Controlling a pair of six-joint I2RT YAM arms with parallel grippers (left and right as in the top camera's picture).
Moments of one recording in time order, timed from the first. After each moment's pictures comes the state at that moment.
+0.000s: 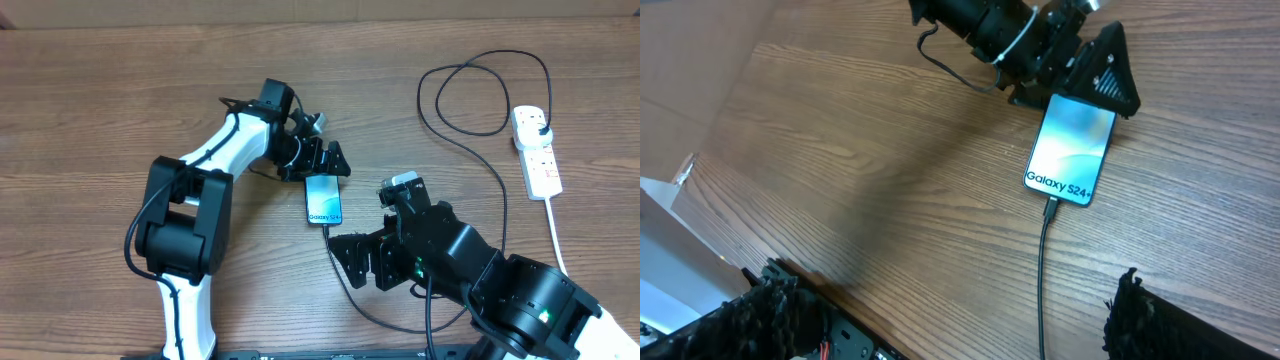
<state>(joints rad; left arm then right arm) -0.32 2.15 1.47 -0.74 0.71 -0.18 0.92 0.97 1.15 -0.91 0.03 0.62</state>
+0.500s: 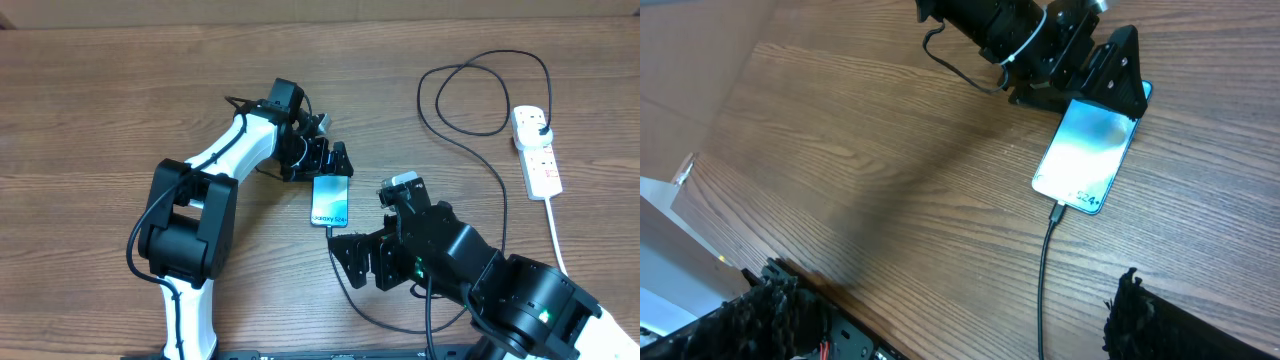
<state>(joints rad) -0.34 2.14 1.48 -0.74 0.63 -0.25 0.92 0.97 1.15 -0.91 0.03 0.62</state>
